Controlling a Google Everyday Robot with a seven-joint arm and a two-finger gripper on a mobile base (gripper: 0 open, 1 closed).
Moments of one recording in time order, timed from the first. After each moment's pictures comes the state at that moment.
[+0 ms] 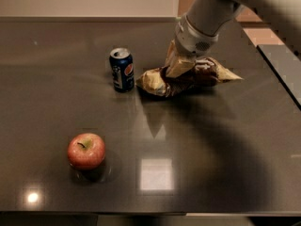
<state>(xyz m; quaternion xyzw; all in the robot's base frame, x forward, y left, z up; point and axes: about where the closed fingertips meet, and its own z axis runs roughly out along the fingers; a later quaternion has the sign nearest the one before) 0.582 -0.060 0.902 -0.76 0.61 0.06 0.20</state>
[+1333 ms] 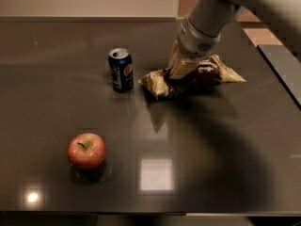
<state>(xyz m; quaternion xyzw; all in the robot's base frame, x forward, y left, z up) 0.590 -0.072 0.895 -0.76 0.62 0.04 0.20</state>
